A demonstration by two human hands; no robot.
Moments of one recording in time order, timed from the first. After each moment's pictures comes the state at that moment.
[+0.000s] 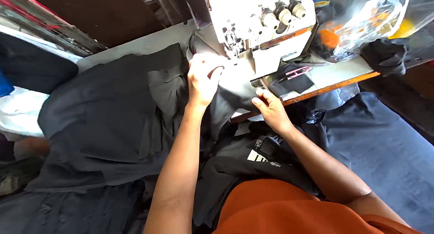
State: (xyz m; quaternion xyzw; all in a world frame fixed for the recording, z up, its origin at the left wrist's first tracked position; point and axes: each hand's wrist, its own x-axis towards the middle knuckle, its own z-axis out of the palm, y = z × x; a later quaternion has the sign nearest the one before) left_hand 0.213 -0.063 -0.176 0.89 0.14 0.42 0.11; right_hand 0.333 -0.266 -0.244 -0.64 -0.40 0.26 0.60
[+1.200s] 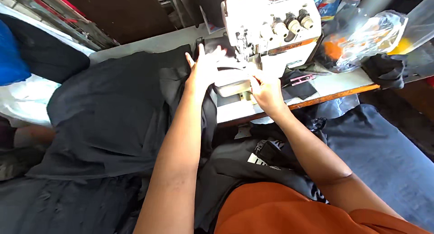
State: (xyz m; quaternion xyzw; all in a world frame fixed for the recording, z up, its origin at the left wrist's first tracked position) left_hand 0.234 -0.038 -0.127 0.93 0.36 0.00 0.08; right_hand 0.343 -0.205 -0.201 -0.70 -0.50 -0.02 0.50
